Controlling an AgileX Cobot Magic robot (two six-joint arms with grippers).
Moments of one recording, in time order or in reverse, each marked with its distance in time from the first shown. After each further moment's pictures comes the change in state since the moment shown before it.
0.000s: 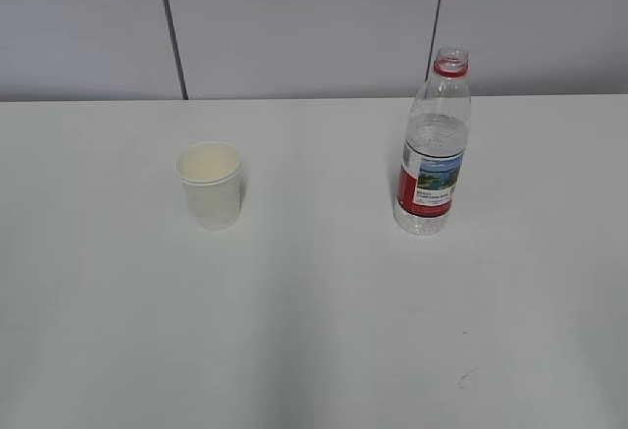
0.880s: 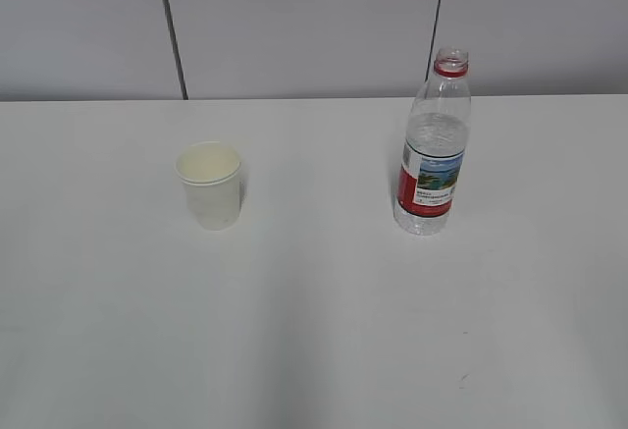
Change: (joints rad) left arm 0.000 0.000 0.000 0.000 0.000 0.000; right arm 0.000 0.020 -0.020 0.000 -0.041 0.078
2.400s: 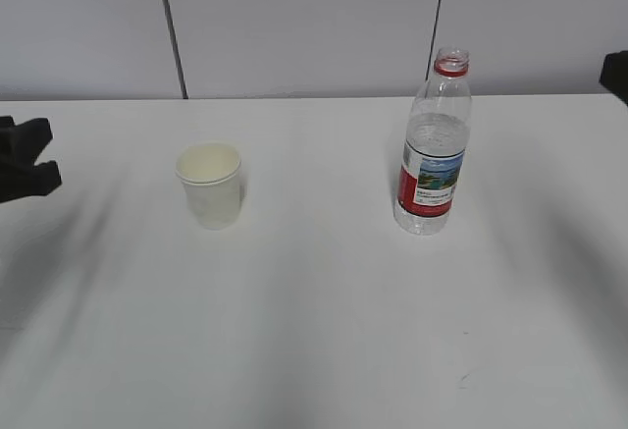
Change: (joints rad) left arm 0.000 1.448 0.162 0.089 -1.942 0.000; right arm 0.000 0.977 -0.055 0.000 -1.135 0.062
